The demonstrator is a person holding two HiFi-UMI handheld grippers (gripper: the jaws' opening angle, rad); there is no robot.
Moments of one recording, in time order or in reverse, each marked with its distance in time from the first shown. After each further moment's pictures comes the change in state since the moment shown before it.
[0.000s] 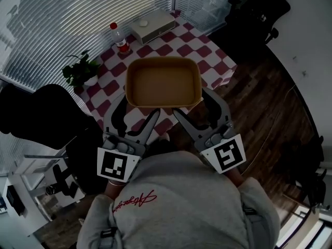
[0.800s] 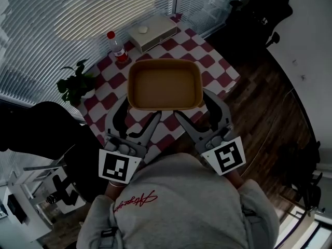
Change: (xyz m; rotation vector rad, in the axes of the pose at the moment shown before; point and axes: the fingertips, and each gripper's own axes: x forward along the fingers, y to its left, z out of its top) left arm 0.057 0.055 -0.023 -0.032 0.013 -0.016; right arm 0.066 -0.042 -0.021 -0.006 0.046 -0.010
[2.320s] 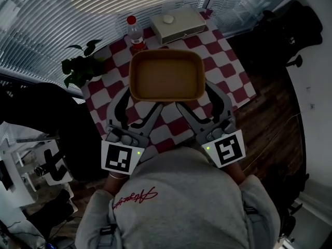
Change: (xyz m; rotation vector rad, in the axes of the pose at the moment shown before) left arm 0.027 0.064 -0.043 -0.020 0.087 0.225; right arm 0.087 -0.020 -0.040 -0.004 0.047 0.212
